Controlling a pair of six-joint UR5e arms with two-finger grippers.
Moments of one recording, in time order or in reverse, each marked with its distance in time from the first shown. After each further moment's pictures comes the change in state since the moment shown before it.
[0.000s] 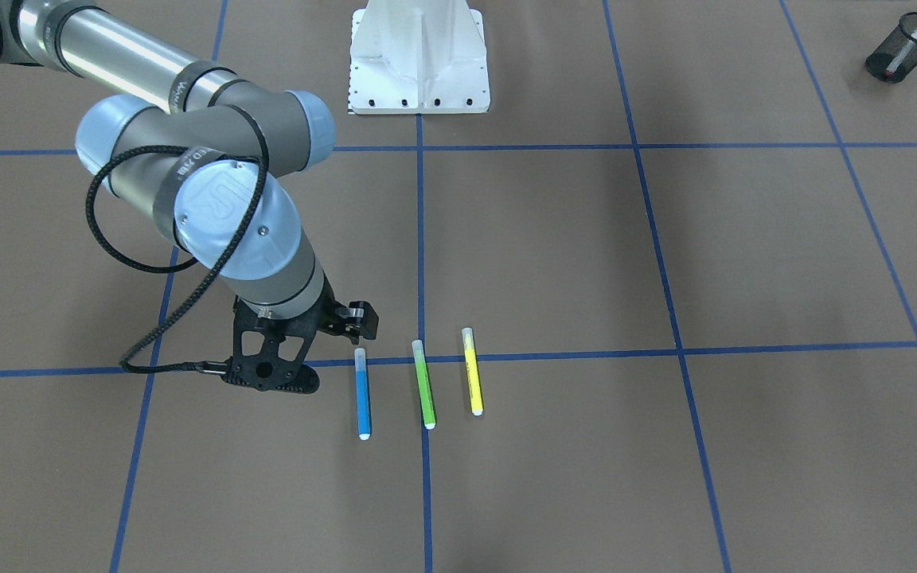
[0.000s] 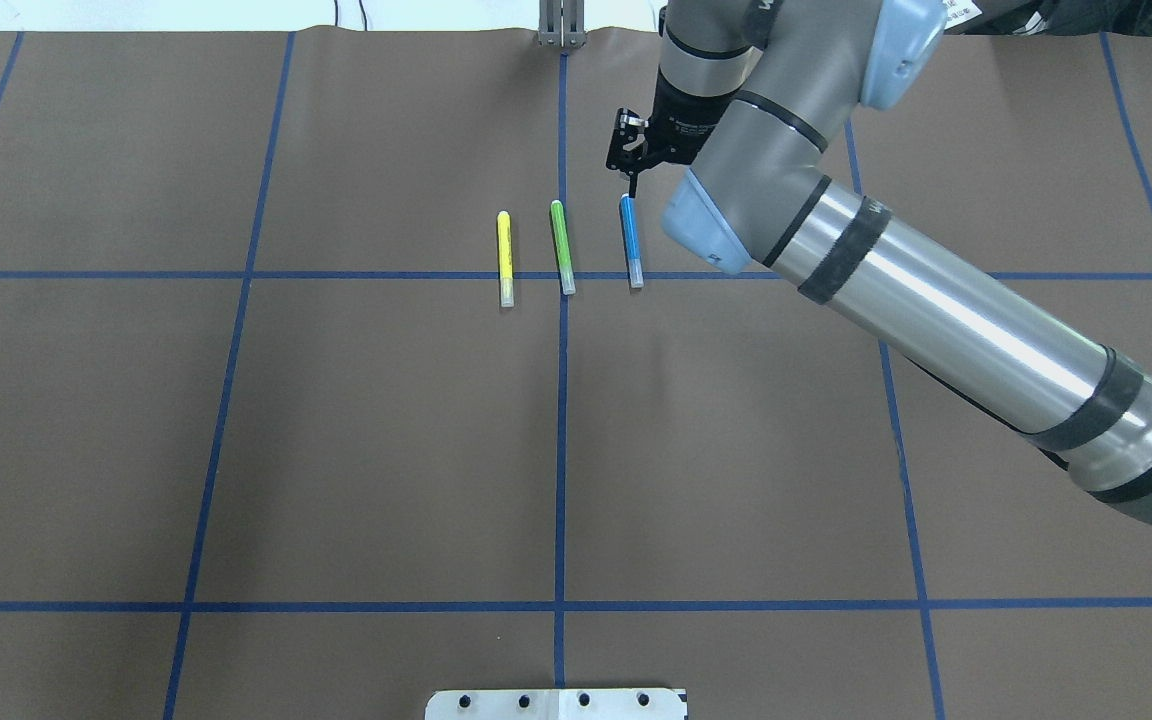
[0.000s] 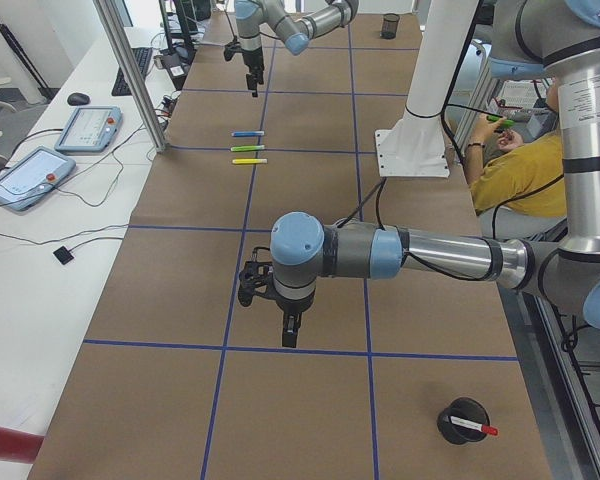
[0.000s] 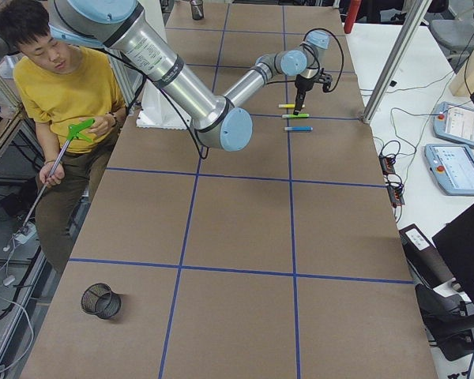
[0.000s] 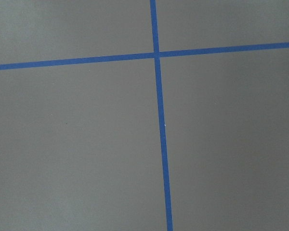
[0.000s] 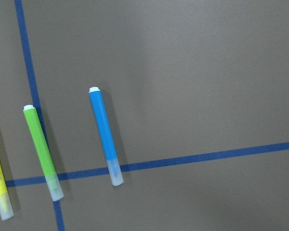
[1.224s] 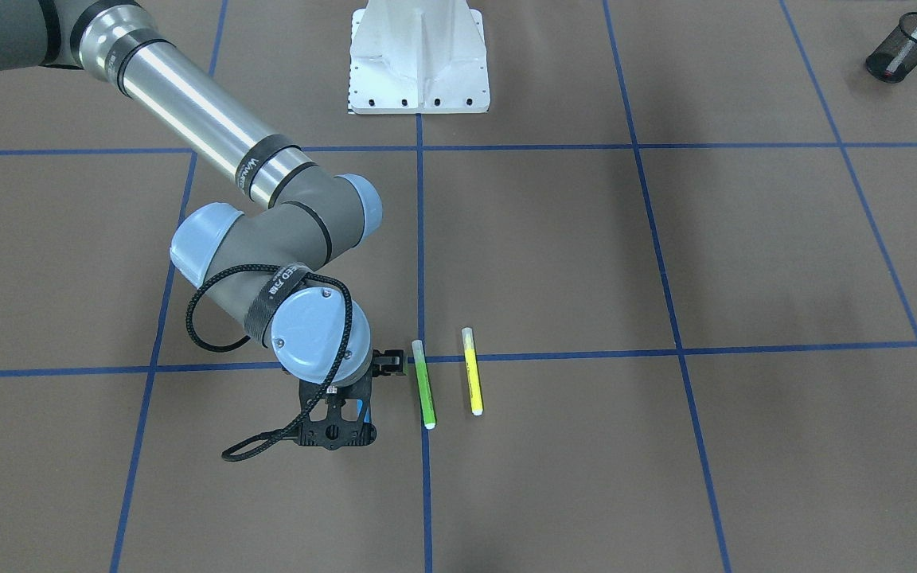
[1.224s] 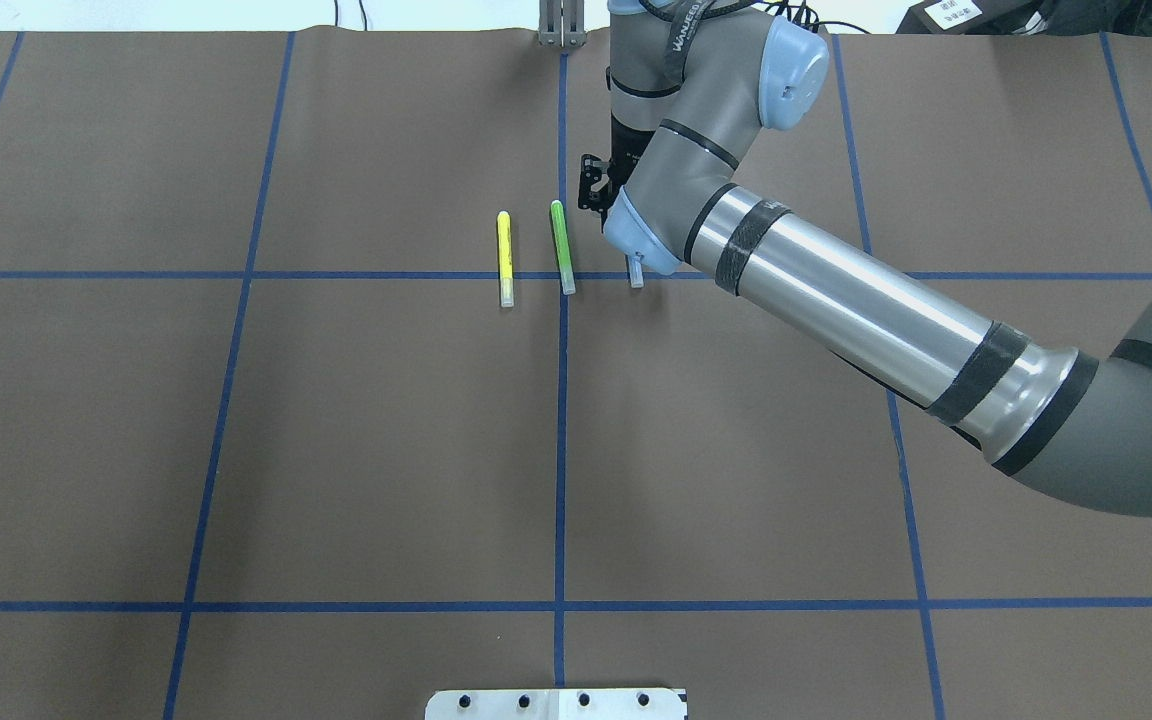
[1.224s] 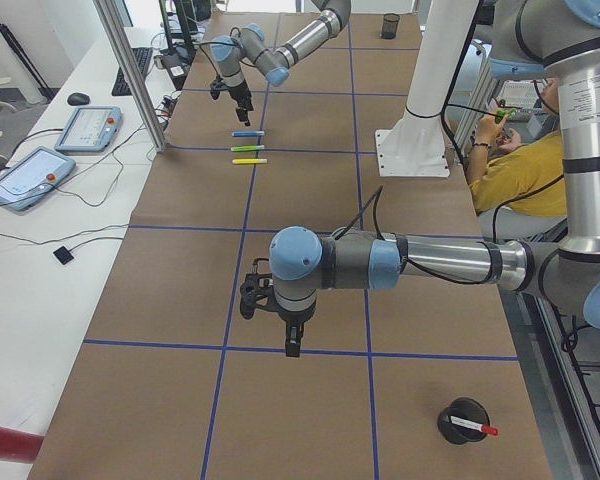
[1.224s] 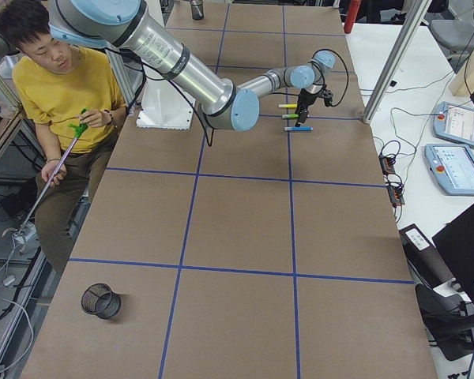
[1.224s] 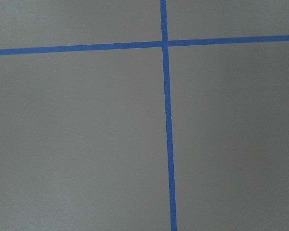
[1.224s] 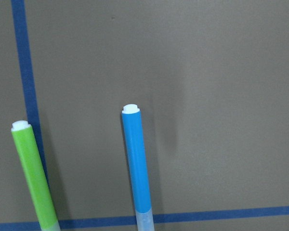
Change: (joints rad) left arm 0.001 0.000 0.035 -0.003 -0.013 0.002; right arm -0.052 0.129 -0.381 0.171 0.030 -0.103
